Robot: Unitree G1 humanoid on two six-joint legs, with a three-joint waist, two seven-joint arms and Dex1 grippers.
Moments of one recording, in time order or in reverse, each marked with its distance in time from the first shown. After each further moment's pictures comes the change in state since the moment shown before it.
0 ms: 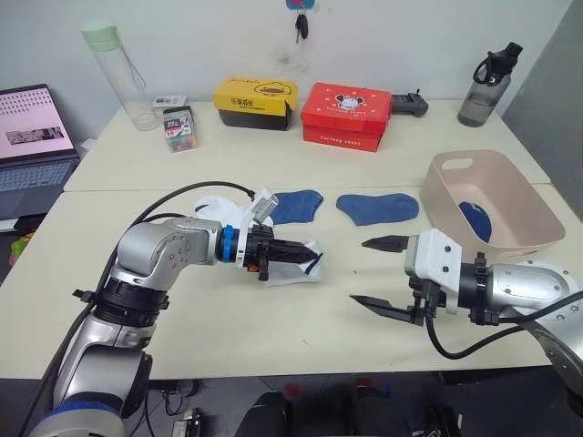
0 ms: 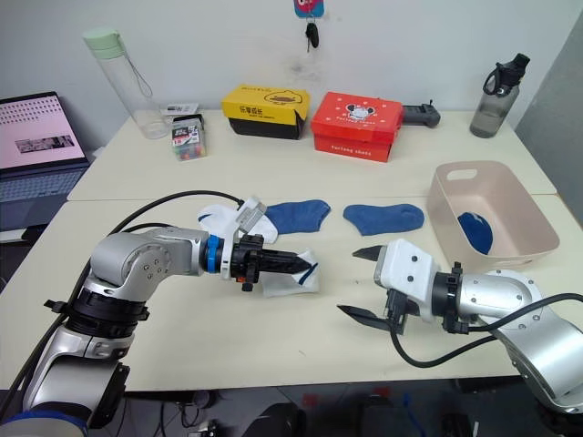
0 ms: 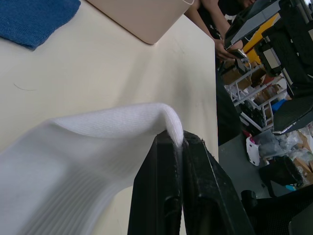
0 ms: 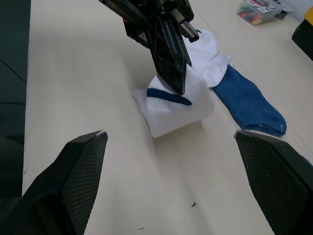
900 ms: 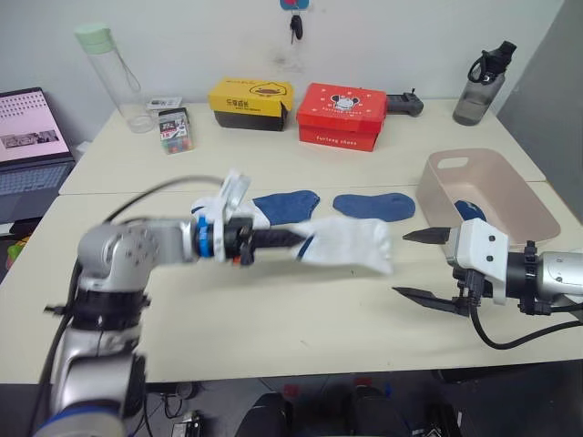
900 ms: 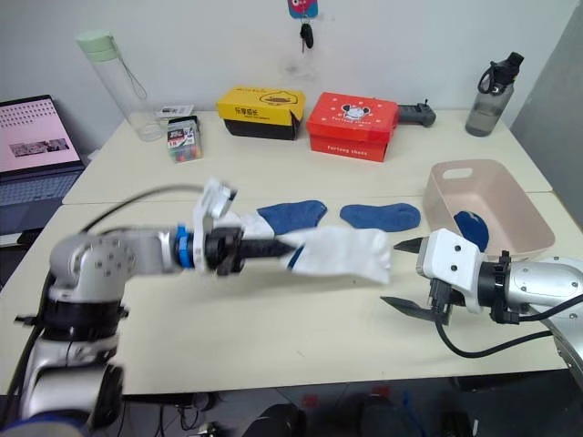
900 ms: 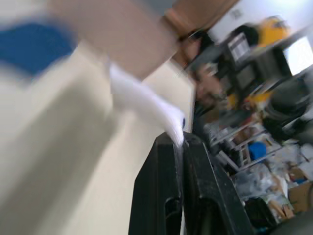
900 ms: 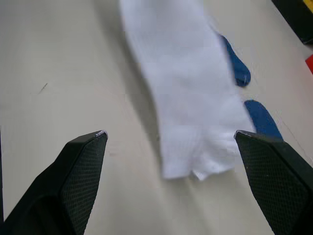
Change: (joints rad) left arm 0.145 0.032 0.193 -0.055 -0.164 0.176 0.110; right arm 0.089 -0.161 -0.164 0.098 -0.007 -0.094 0.129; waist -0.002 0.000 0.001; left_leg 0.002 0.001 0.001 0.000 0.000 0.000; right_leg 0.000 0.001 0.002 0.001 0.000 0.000
